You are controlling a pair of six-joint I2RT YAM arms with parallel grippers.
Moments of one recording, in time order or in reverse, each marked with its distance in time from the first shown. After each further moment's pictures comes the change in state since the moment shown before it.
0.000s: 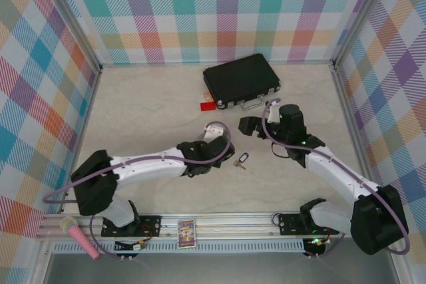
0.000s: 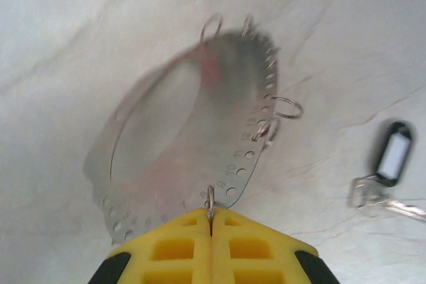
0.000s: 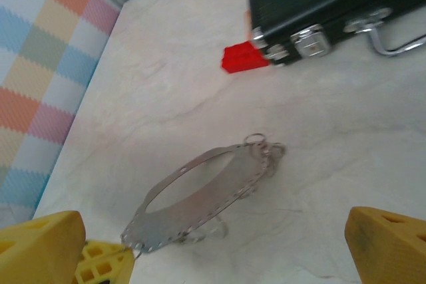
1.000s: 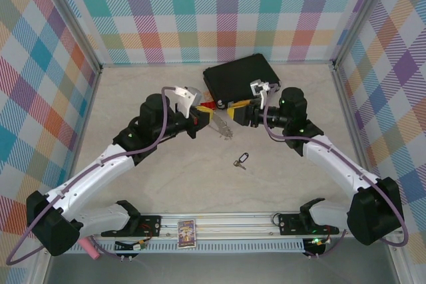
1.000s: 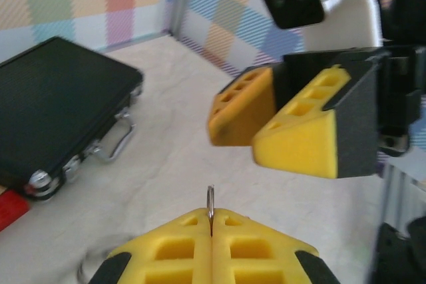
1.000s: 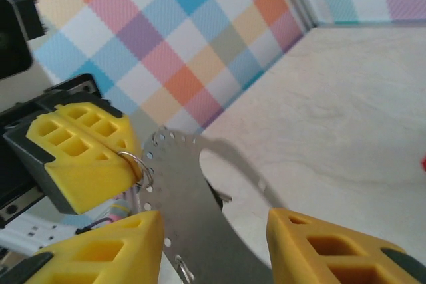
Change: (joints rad) left arm 0.402 -0.392 -0.027 0.367 0.909 0.397; right arm 0.019 0.069 0.142 0.279 -0.466 -0.069
